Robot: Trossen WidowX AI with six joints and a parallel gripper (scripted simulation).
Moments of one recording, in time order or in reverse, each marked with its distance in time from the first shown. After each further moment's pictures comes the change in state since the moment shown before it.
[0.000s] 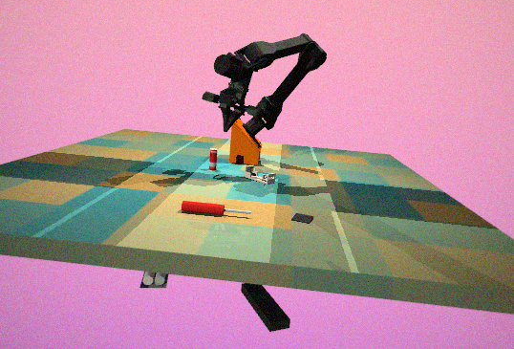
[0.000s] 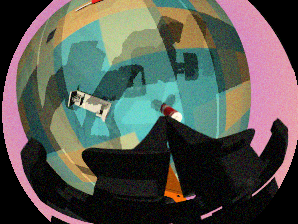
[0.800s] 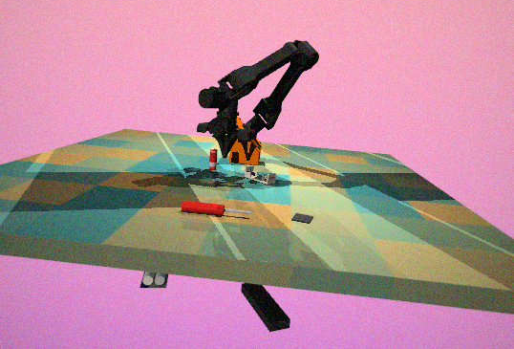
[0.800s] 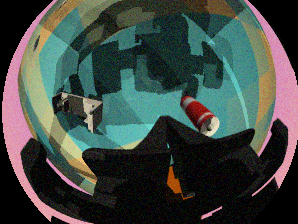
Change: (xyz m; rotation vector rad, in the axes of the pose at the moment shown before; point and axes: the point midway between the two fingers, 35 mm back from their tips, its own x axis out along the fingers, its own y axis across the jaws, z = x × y) arm 0.083 0.006 -0.028 0.151 0.137 0.178
